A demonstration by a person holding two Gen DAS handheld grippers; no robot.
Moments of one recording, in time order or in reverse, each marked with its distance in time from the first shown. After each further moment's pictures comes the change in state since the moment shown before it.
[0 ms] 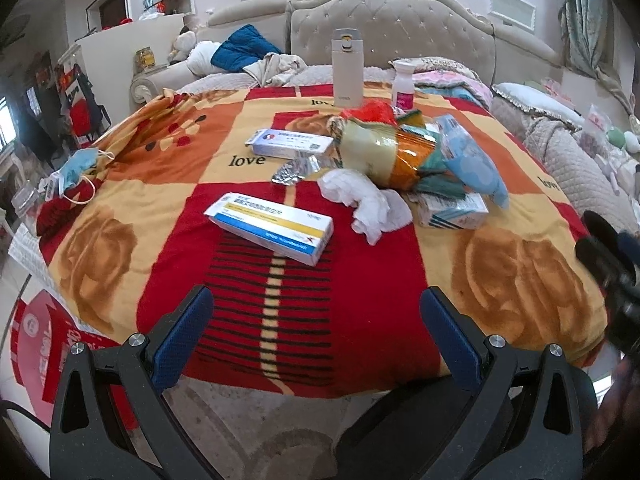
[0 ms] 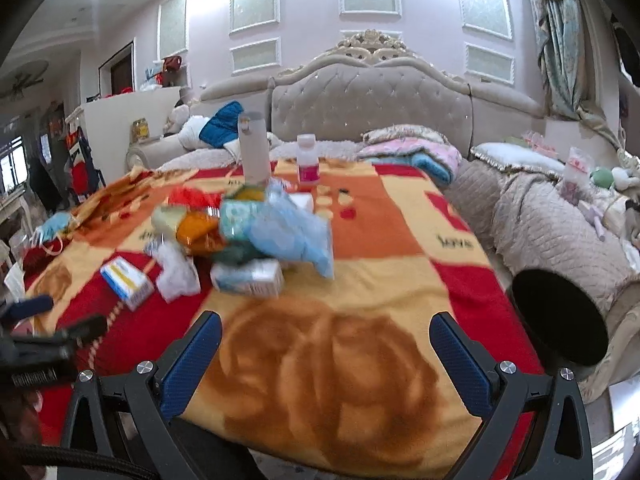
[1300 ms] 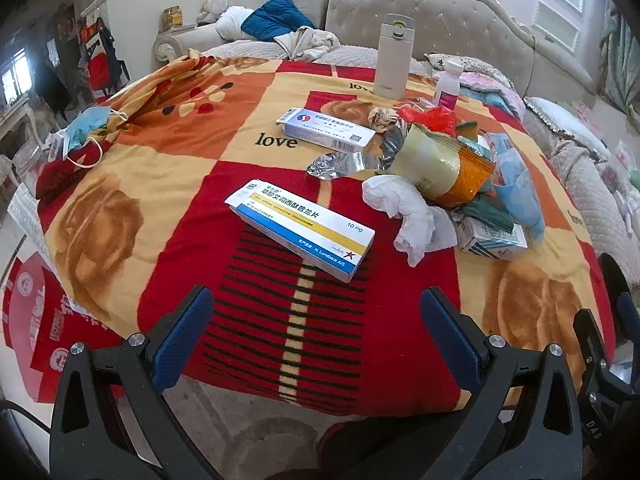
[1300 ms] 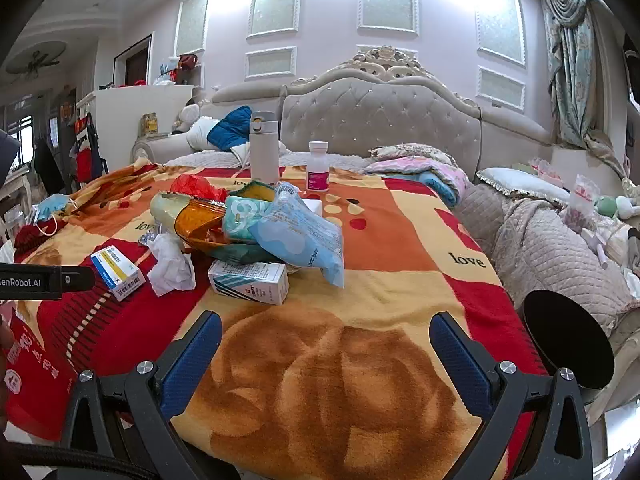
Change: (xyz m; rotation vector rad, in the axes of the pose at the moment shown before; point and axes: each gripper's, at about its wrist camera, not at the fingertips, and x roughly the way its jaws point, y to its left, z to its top) left arm 0.028 0.027 0.020 -0.141 0.093 0.032; right arm 0.024 0.011 -0.017 -0.076 -0.044 -0.005
